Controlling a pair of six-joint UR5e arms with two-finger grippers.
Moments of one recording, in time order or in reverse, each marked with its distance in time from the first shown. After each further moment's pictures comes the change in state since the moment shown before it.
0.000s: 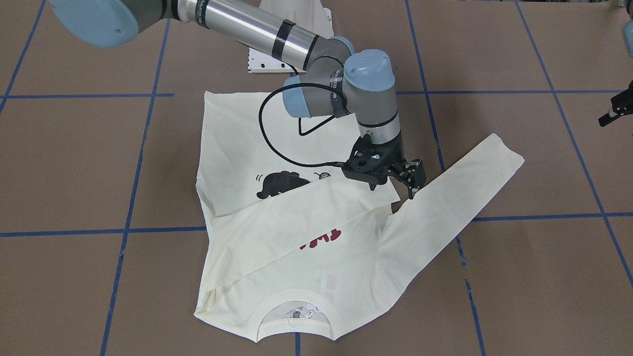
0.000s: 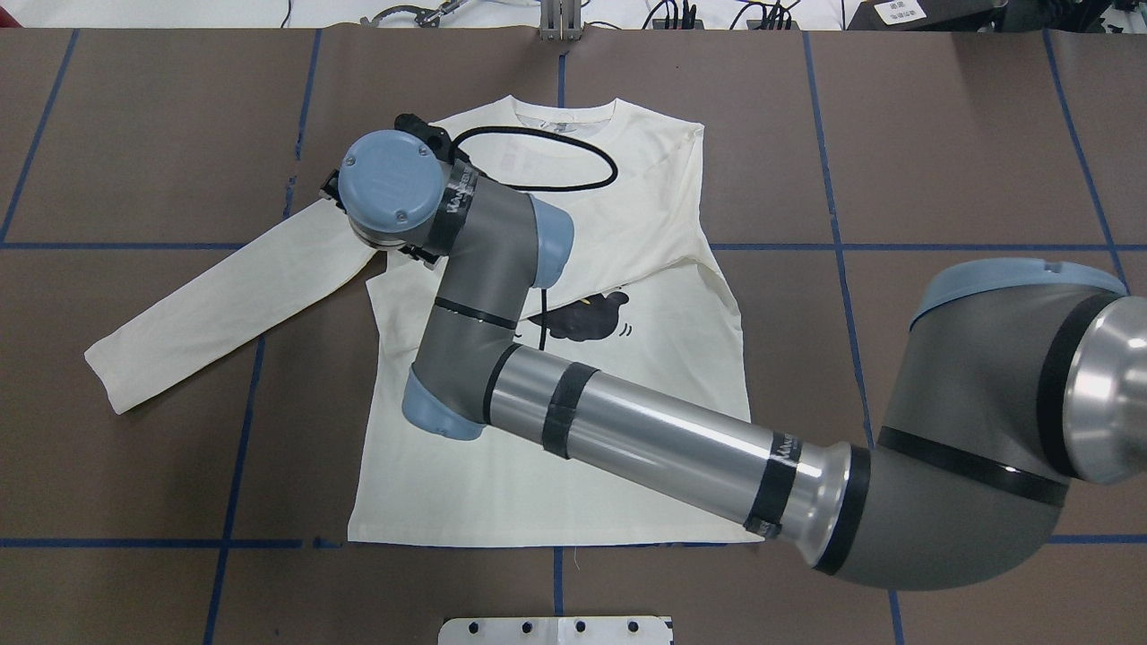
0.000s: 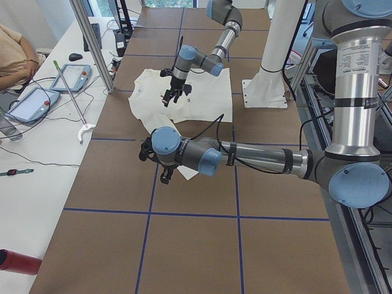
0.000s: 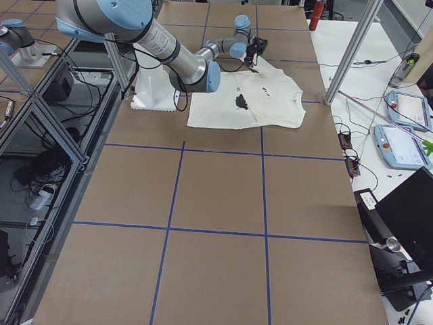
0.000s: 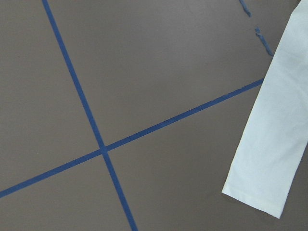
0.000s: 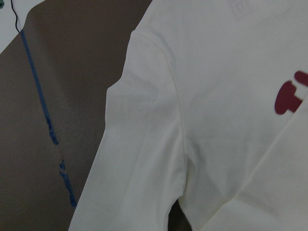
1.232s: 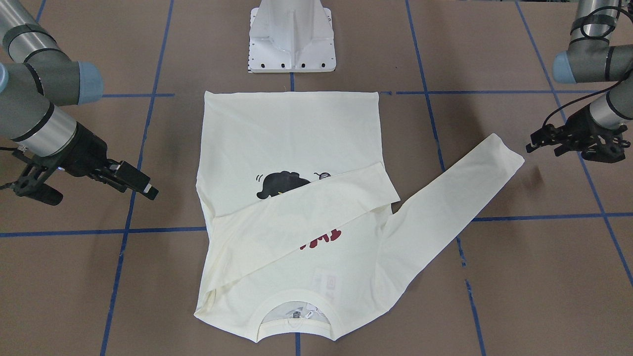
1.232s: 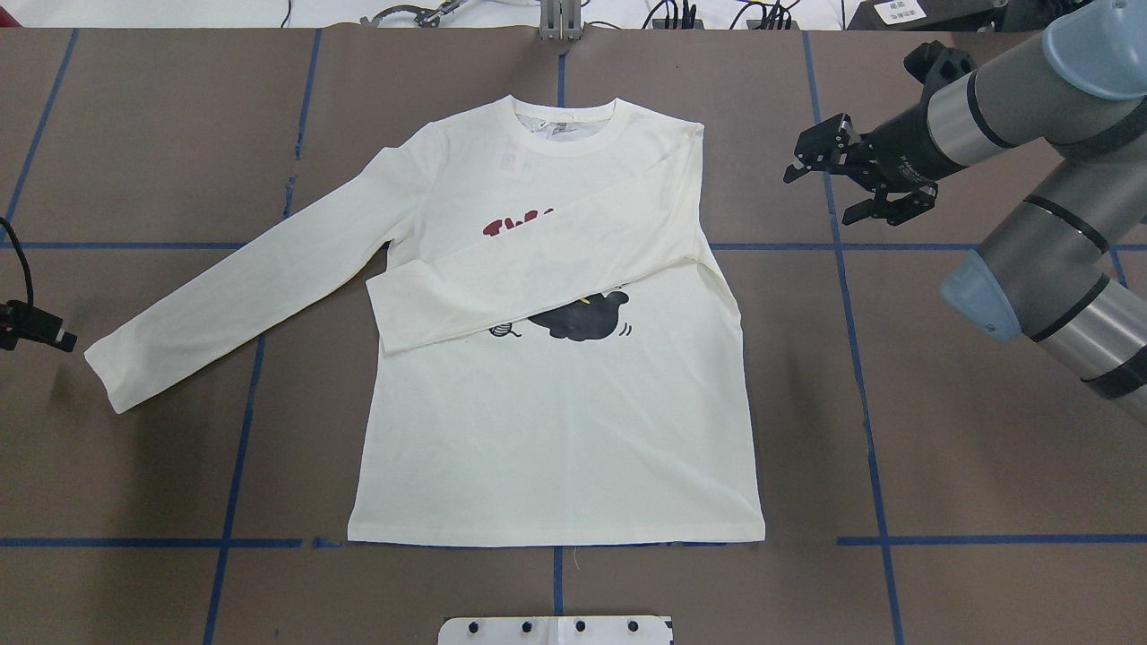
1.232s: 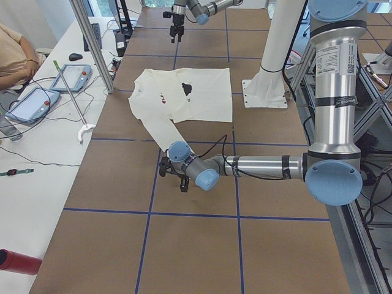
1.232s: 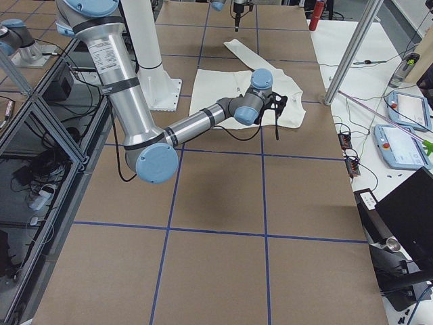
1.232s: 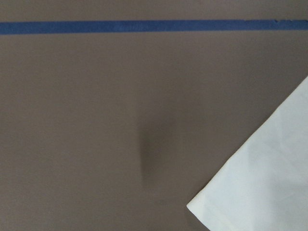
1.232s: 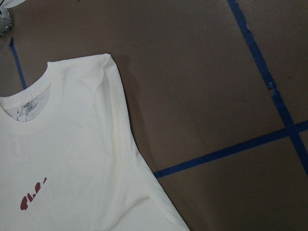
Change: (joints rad) left arm 0.346 0.013 0.194 -0.385 0.167 -0.526; right arm 0.462 -0.861 0.732 0.002 0.614 -0.356
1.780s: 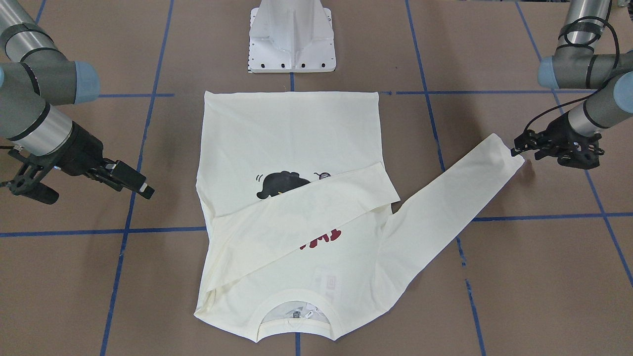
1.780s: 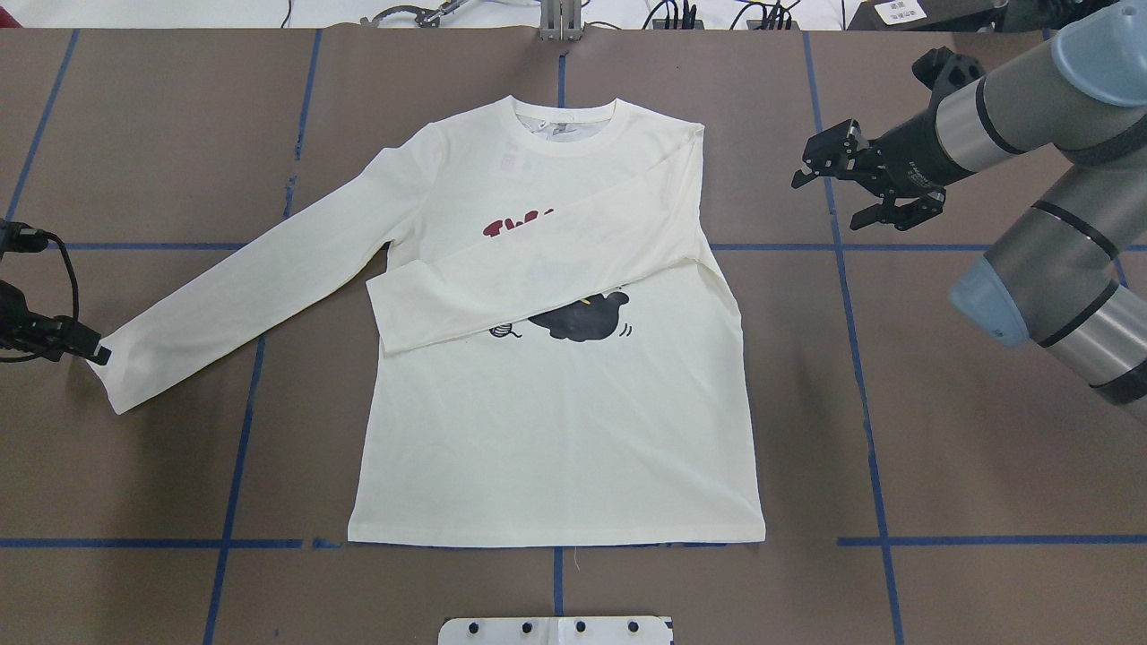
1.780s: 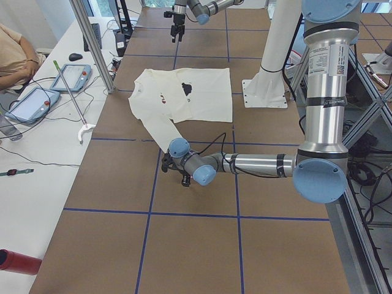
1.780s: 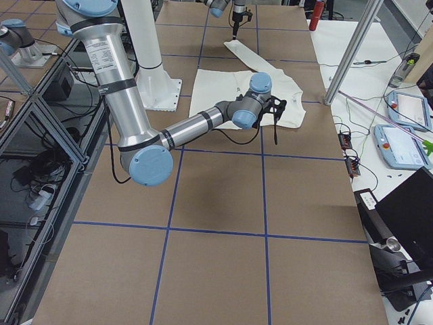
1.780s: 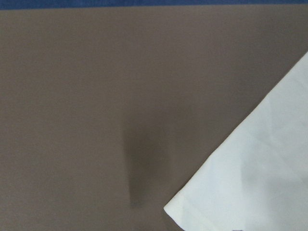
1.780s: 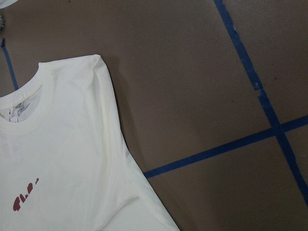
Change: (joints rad) left arm 0.067 -0.032 0.022 0.000 0.025 -0.006; right arm 0.000 -0.013 0.002 0.001 0.001 -0.002
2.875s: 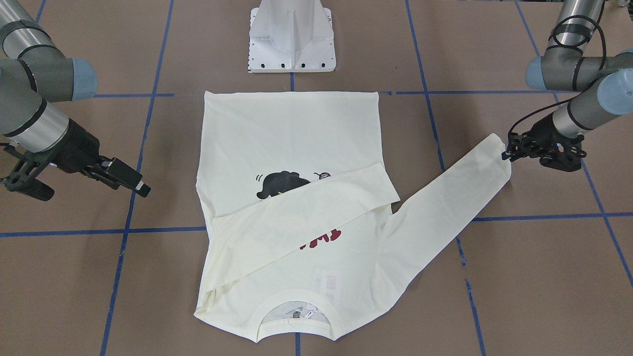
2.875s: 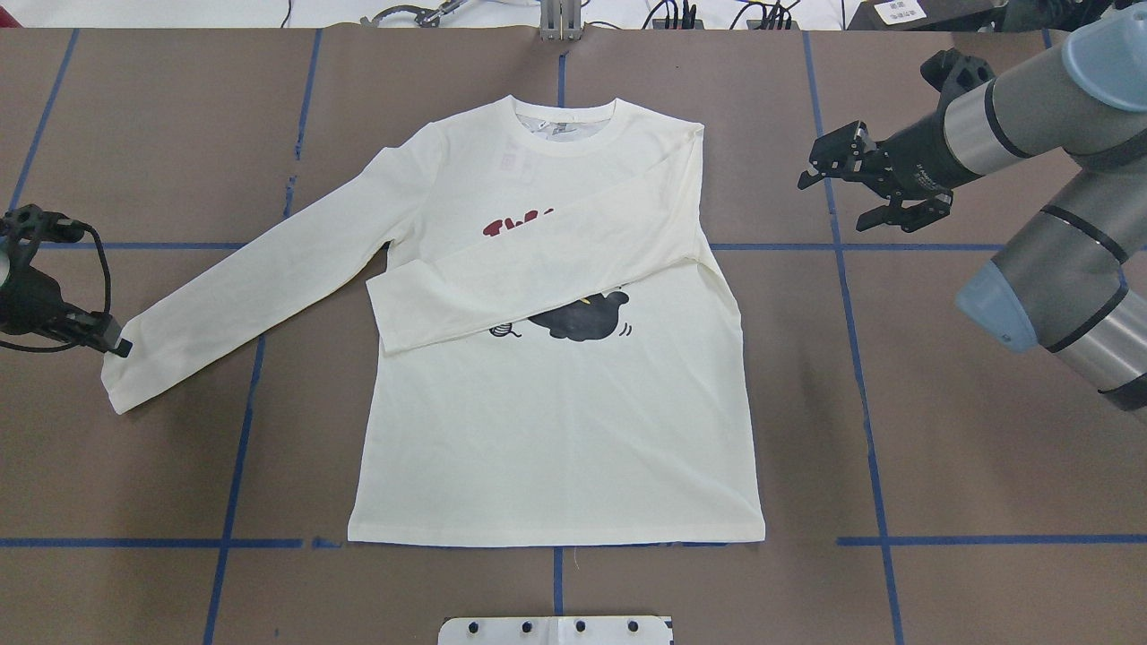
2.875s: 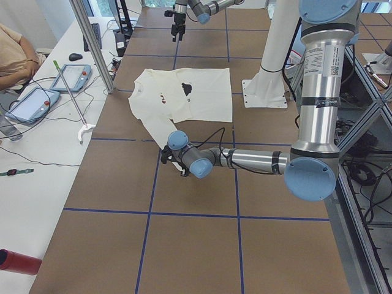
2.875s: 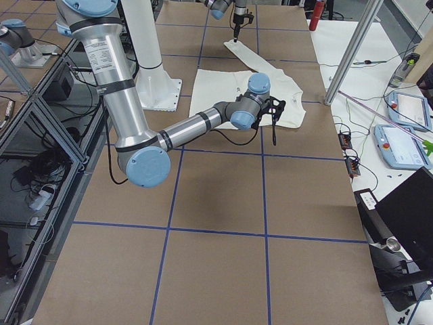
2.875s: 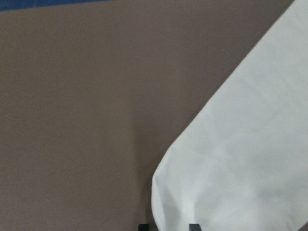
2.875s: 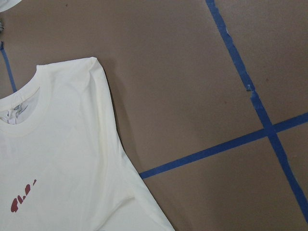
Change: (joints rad) left arm 0.023 -0.033 -0.052 0.006 -0.025 -0.023; right arm 0.001 -0.017 0.019 0.001 -0.011 0.001
